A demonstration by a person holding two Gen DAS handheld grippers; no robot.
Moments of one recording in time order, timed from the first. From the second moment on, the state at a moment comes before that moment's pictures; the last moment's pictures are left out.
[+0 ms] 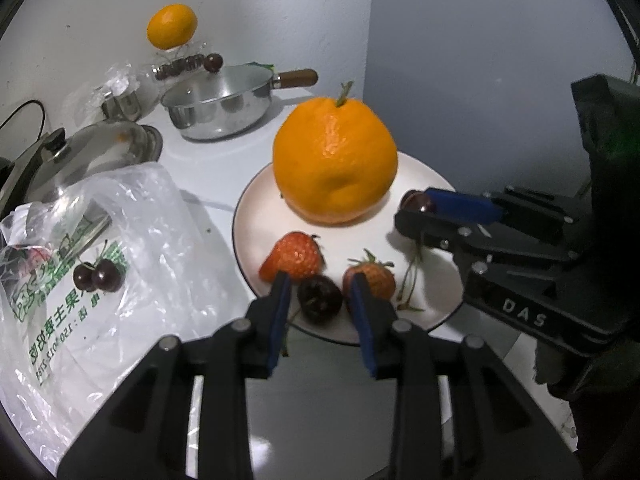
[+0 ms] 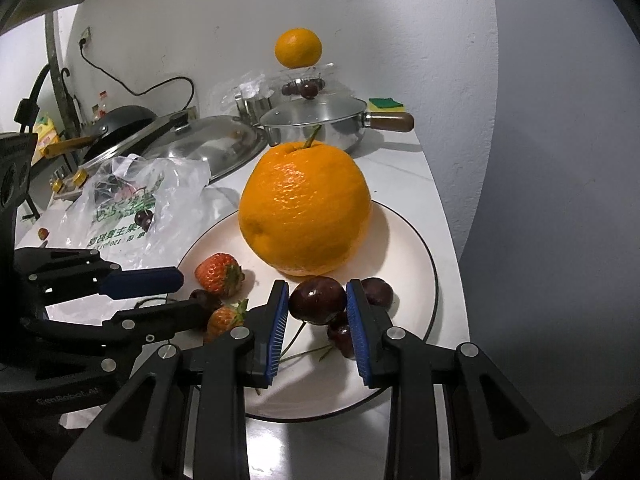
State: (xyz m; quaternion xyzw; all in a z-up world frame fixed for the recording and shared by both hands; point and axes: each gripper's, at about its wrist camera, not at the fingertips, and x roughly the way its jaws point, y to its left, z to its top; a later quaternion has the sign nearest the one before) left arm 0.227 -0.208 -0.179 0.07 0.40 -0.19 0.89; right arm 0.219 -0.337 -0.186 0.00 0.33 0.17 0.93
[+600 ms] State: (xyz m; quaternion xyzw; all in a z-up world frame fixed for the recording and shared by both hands) left arm 0.210 -0.184 -0.160 0.05 0.38 -0.18 0.91; right arm 0.210 -0.333 -0.173 -0.01 0.32 0.16 0.93
